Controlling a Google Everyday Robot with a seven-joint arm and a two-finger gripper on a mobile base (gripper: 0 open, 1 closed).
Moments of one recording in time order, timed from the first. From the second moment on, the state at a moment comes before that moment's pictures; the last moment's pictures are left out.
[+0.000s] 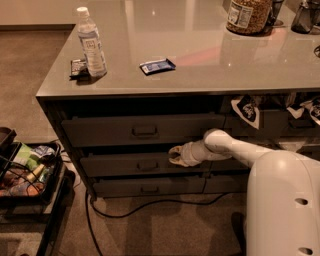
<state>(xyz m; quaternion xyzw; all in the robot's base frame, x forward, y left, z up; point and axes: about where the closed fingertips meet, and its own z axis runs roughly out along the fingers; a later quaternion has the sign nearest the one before) 0.698 -0.073 0.428 -0.68 0.64 0.13 0.34</state>
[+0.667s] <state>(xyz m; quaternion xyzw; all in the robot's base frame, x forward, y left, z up) 0.698 -0.071 0.429 -0.68 0.64 0.14 0.33</state>
